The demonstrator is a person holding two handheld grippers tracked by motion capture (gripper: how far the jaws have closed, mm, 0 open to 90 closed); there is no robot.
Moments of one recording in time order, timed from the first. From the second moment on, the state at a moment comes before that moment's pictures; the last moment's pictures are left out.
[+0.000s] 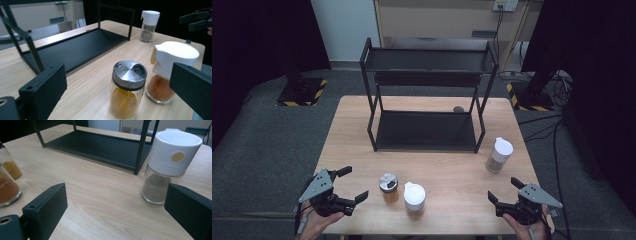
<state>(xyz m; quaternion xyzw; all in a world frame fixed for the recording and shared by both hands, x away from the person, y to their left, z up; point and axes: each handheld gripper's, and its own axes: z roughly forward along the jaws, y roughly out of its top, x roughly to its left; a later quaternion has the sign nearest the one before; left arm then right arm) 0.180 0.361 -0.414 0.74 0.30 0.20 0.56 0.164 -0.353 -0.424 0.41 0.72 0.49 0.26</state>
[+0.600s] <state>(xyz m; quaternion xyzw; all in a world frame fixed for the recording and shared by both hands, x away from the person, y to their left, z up) 0.208 0.335 -0.412 0.77 0.28 0.16 0.55 0.163 -0.354 -0.424 0.42 0.72 0.49 0.26</state>
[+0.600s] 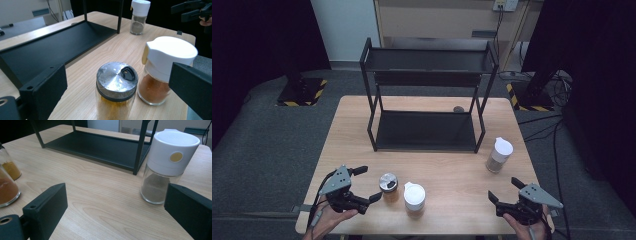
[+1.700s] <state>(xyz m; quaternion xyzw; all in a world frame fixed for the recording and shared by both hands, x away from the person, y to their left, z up) 0.244 0.311 -0.460 0.78 0.27 0.13 0.55 0.164 -0.356 -0.425 0.42 0.72 0.49 0.26</state>
